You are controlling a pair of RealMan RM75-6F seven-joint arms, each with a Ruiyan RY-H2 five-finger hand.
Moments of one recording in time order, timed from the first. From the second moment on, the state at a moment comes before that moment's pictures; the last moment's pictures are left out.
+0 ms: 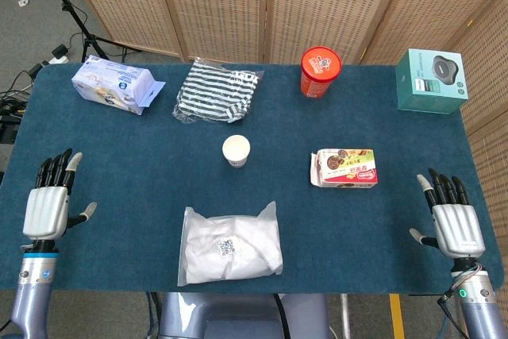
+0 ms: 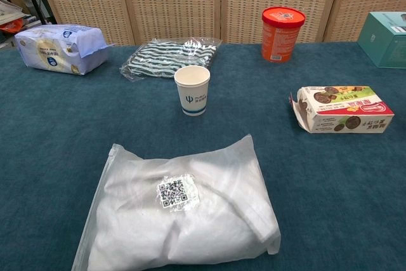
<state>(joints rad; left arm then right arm) -0.43 -1.39 0.18 -1.54 1.15 1.71 0.12 0.19 -1.17 0.12 -1.62 -1.40 1.36 -0.27</state>
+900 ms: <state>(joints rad) -0.31 -1.40 0.03 -1.43 1.21 1.54 0.07 0.91 -1.35 0.37 -1.83 -0.72 0.95 -0.91</state>
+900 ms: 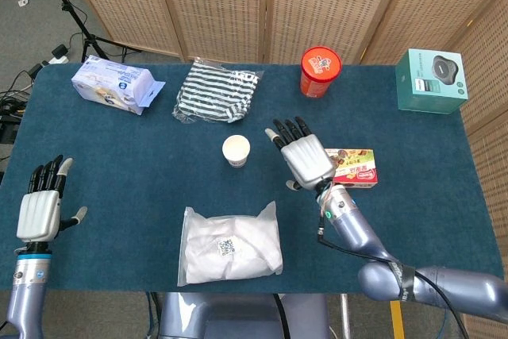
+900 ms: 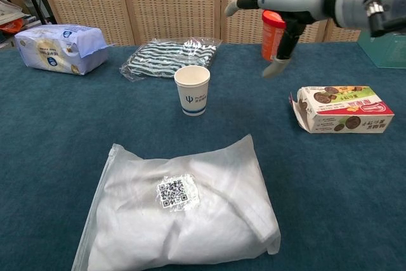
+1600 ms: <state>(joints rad) -0.29 -1.39 -0.05 -1.38 1.21 1.37 0.00 1.37 -1.56 0.36 -1.44 -0.08 0.82 -1.02</state>
